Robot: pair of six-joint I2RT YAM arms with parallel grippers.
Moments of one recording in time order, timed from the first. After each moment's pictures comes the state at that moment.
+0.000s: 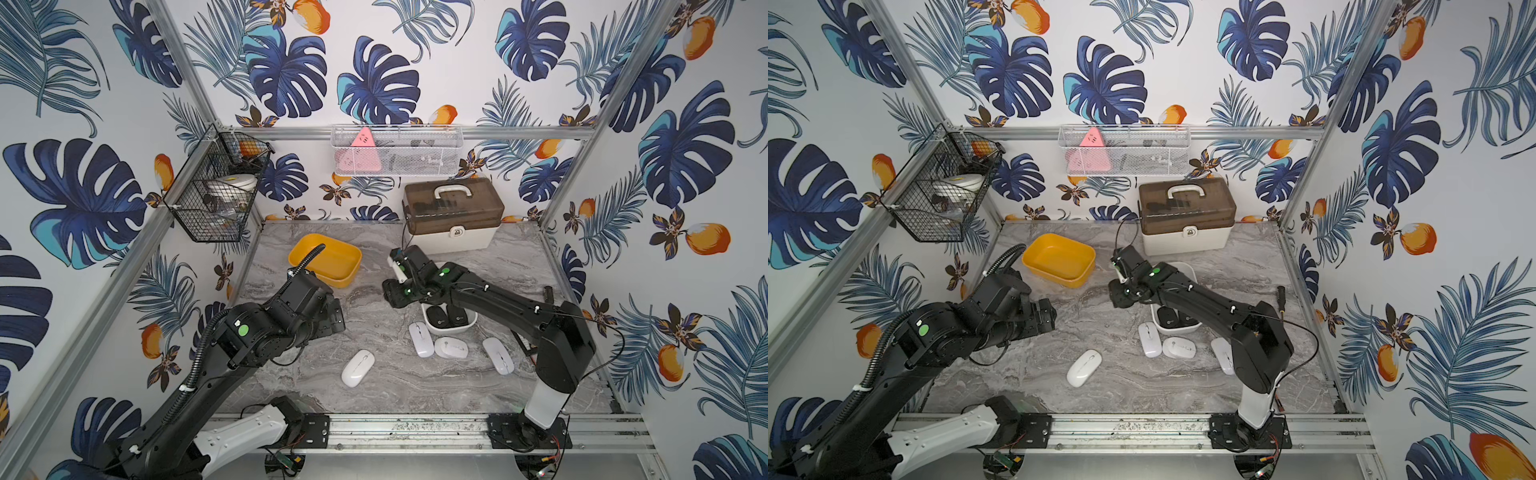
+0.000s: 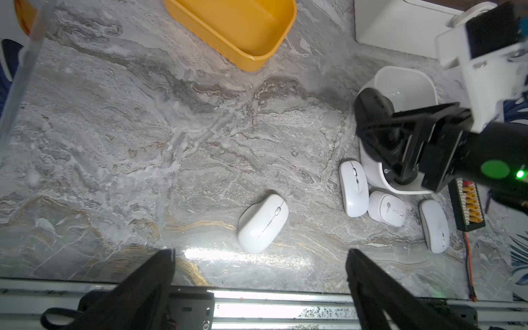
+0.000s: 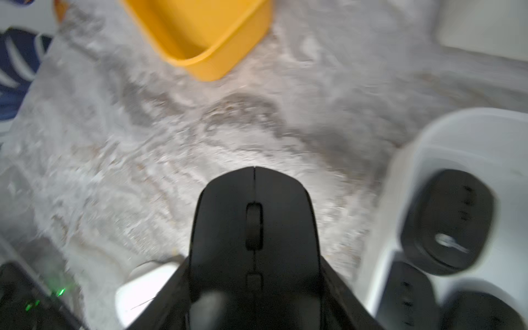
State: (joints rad) left arm -0.64 0.97 1.33 -1.37 -0.28 -0.86; right arm 0.78 1.78 1.48 -0.66 0.05 0.38
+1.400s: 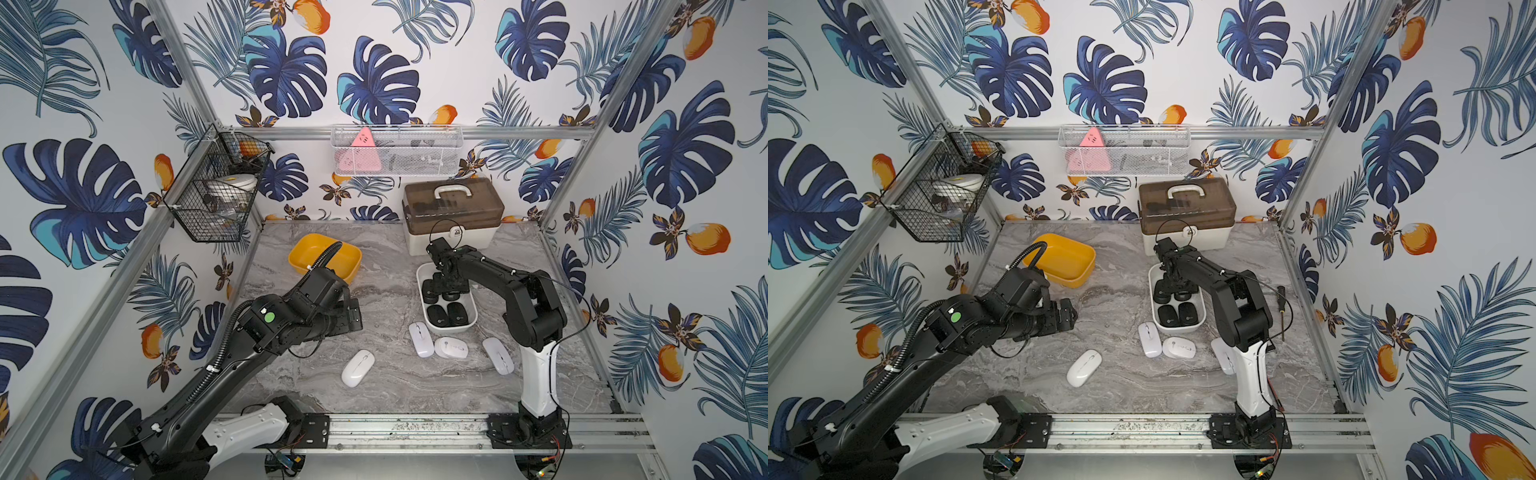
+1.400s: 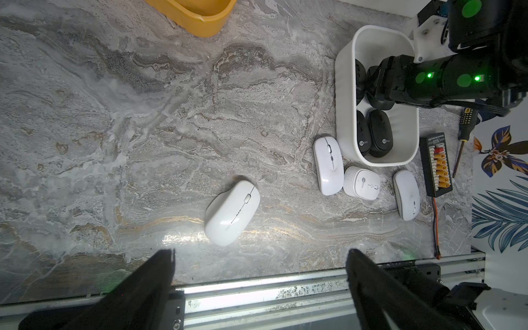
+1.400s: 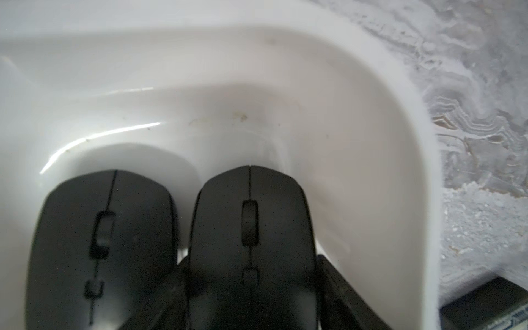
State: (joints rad) left arm -0.64 1.04 1.28 -1.26 -0.14 -0.83; right arm 0.47 2.09 1.58 -0.86 0.31 0.44
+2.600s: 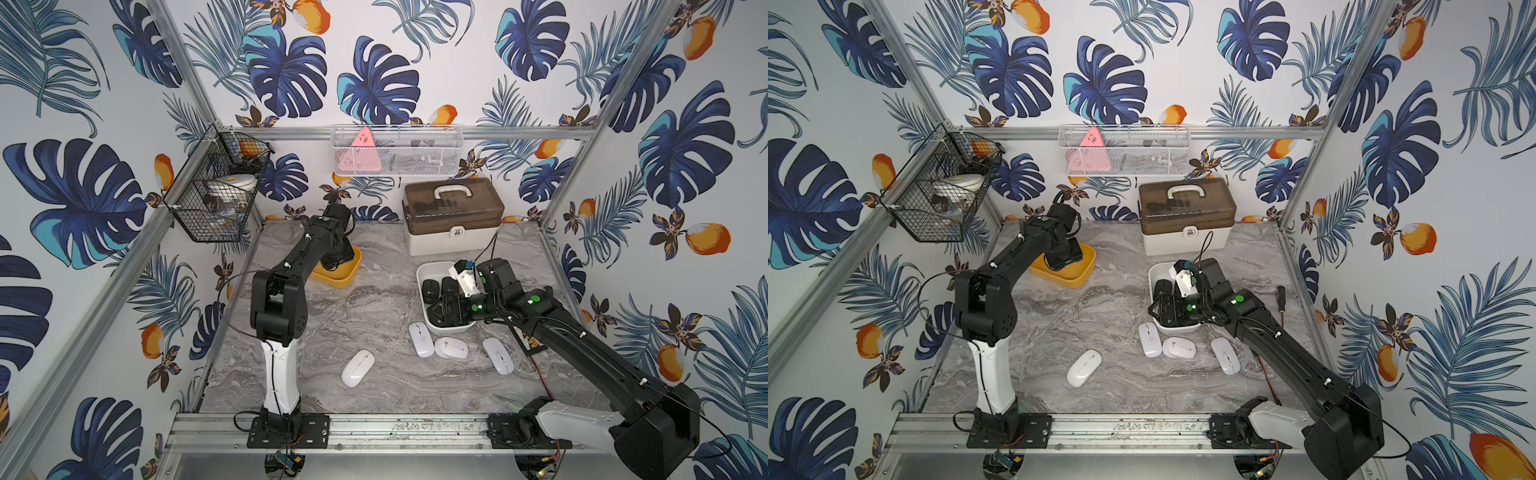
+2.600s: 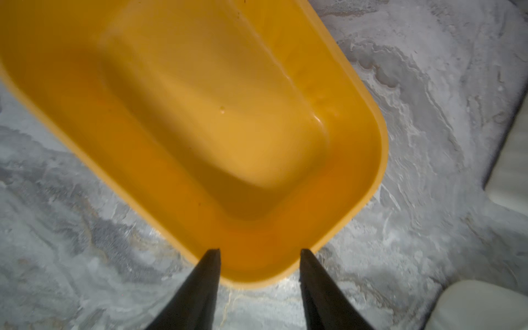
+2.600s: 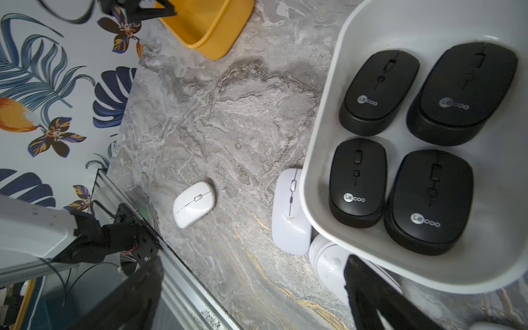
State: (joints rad) left arm -0.15 2.12 1.91 -1.03 -0.12 -0.68; right arm 0.54 1.19 1.01 -0.67 -0.36 0.38
